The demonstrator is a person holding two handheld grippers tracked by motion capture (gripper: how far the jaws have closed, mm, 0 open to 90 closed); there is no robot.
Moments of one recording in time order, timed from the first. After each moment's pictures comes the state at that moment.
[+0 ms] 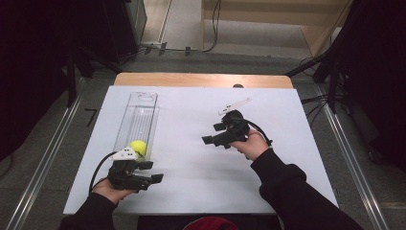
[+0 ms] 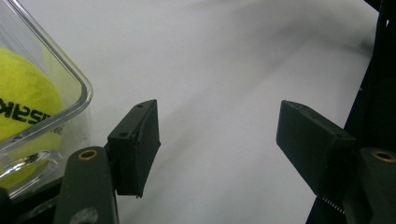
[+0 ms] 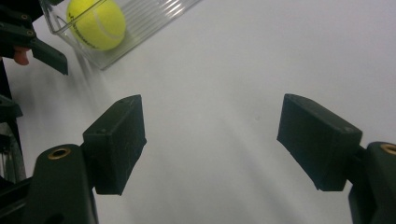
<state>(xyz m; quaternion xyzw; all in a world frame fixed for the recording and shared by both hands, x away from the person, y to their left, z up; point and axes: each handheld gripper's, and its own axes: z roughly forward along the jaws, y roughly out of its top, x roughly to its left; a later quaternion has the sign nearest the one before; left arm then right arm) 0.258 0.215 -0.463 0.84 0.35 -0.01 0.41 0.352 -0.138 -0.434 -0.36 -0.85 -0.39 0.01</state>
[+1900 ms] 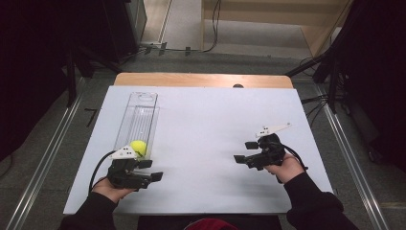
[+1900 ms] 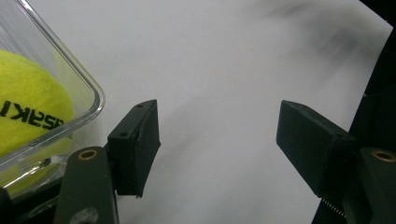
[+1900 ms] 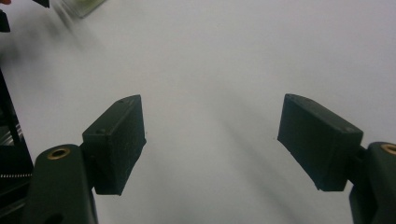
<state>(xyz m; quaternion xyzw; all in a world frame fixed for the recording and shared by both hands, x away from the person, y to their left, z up) 0.259 0.216 -0.461 0.83 0.36 0.00 0.42 0.283 -0.224 -0.459 -0.41 -0.83 -0.39 -0.02</state>
